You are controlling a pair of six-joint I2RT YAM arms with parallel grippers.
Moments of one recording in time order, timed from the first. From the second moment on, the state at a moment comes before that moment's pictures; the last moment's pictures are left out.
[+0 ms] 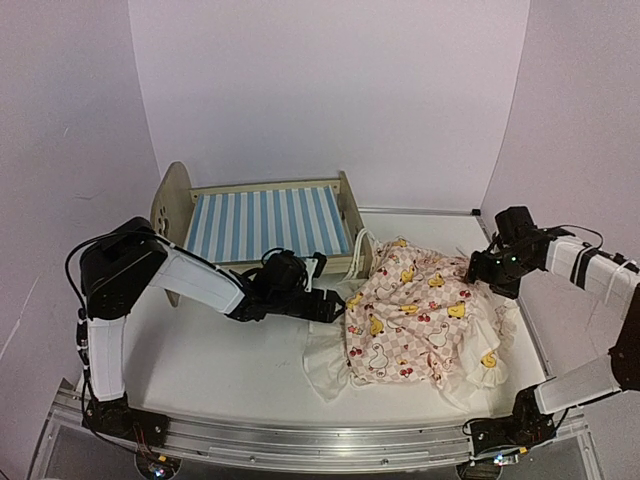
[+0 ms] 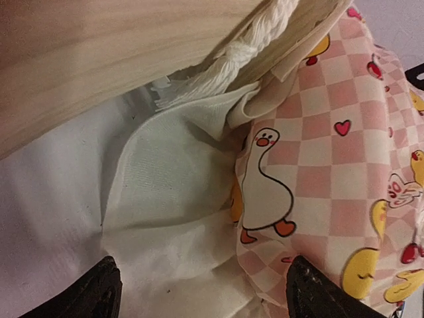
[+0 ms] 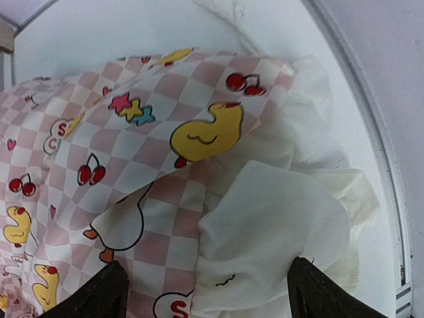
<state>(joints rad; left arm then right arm) -0.93 1.99 1.09 0.31 0.13 -0.57 0.16 1.28 0.90 -0.66 0.06 0.49</state>
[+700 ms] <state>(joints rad) -0.95 1.68 1.03 0.14 0.07 -0.49 0.40 1.16 1.13 -0.86 0.17 0.34</state>
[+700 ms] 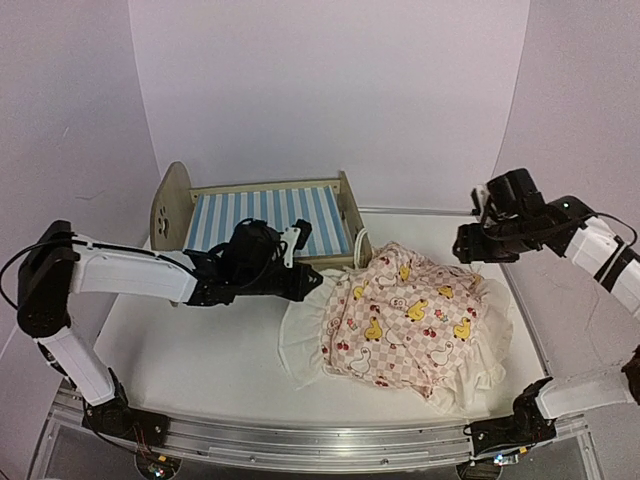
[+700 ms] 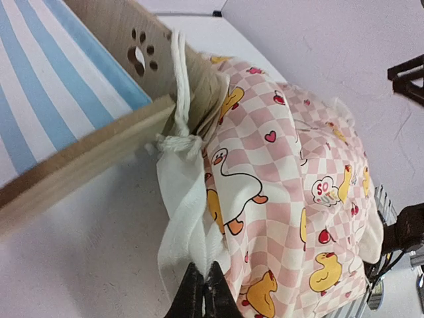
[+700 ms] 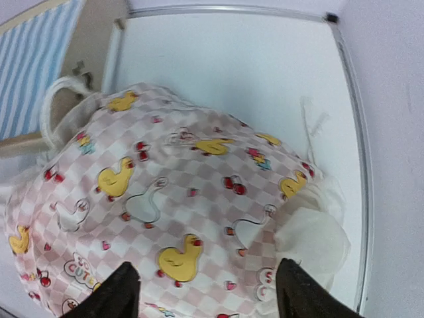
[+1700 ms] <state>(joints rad) -0.89 1.51 1.08 -0.08 0.12 -0.51 1.37 1.78 1.06 -0.25 0.82 -0.16</state>
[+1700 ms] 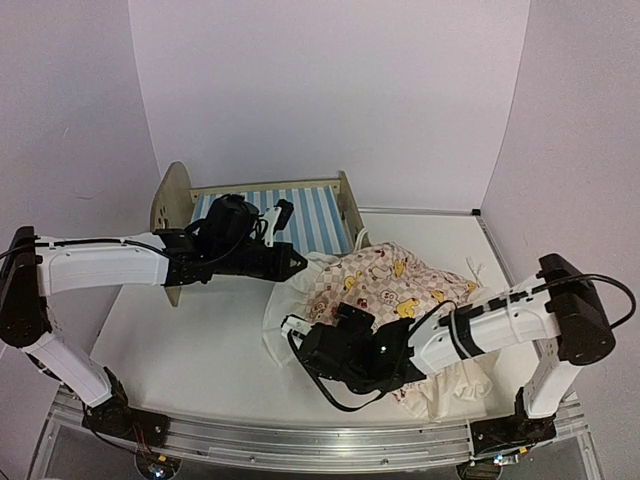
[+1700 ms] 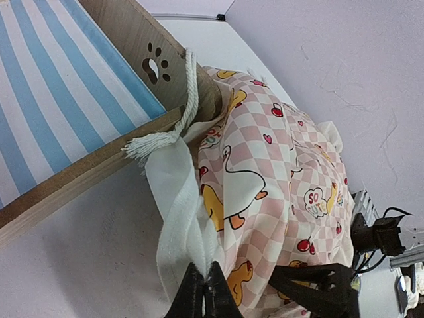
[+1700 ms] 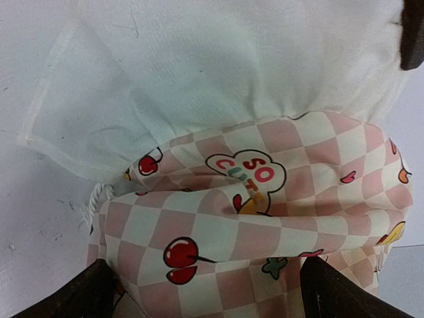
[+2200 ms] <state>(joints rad) -0.86 1.51 1.08 -0.09 0.19 -0.52 1.37 1.98 1.13 -0.23 1.01 -0.13</state>
